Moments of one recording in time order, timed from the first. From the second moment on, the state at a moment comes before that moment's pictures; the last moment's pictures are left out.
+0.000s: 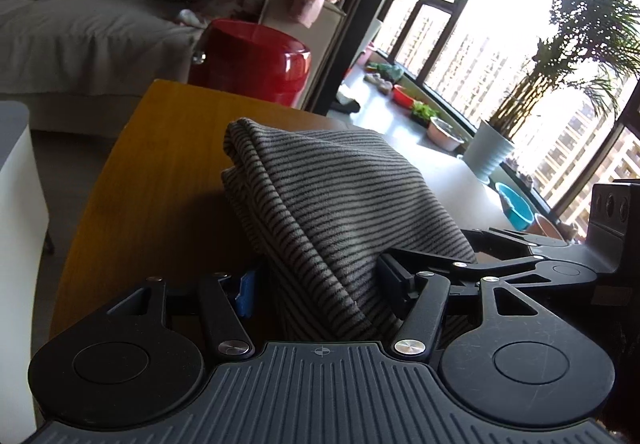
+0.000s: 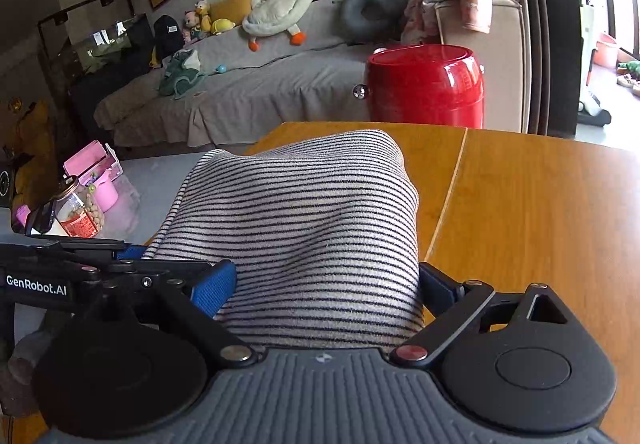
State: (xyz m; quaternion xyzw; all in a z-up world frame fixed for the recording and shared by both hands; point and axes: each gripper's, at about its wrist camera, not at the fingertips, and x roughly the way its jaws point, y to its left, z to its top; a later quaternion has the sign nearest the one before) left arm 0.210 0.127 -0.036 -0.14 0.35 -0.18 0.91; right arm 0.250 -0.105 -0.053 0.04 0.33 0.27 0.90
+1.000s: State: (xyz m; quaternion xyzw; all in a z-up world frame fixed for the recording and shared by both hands) left arm 0.294 0.160 -0.032 -0.22 0.34 -0.17 0.90; right arm 0.335 -0.107 -0.060 0.11 0.33 0.28 0.89
